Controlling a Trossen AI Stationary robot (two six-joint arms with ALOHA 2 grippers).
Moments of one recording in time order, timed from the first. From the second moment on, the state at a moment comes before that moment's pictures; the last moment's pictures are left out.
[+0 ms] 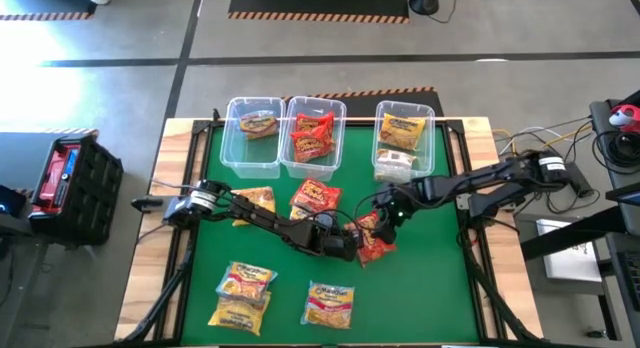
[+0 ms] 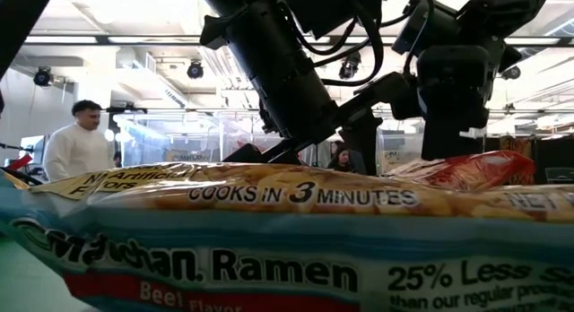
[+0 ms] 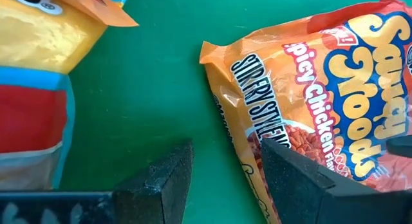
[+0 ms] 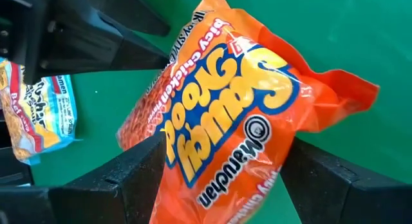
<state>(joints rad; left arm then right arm) -0.24 2.22 1.52 -0.37 -0.36 -1.79 -0.02 1.39 0.63 -0.22 -0.32 0.64</state>
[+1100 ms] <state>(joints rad) -0.27 2.17 1.56 -0.40 -0.53 -1.76 -0.02 1.38 0.63 -0.19 -0.34 0.59</state>
